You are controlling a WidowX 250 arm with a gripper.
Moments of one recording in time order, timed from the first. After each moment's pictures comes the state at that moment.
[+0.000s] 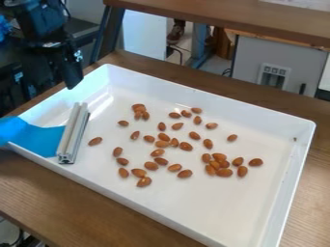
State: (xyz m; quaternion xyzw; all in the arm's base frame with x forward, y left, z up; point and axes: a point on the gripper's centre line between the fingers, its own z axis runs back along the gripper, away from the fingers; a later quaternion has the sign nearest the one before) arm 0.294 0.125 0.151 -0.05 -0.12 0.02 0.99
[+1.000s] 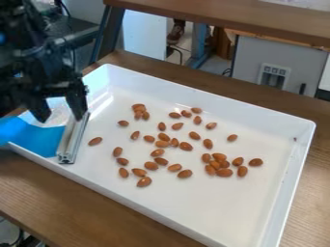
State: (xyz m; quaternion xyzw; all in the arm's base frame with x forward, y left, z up) arm 0.292 0.131 0.091 -0.07 -0.11 0.19 0.97
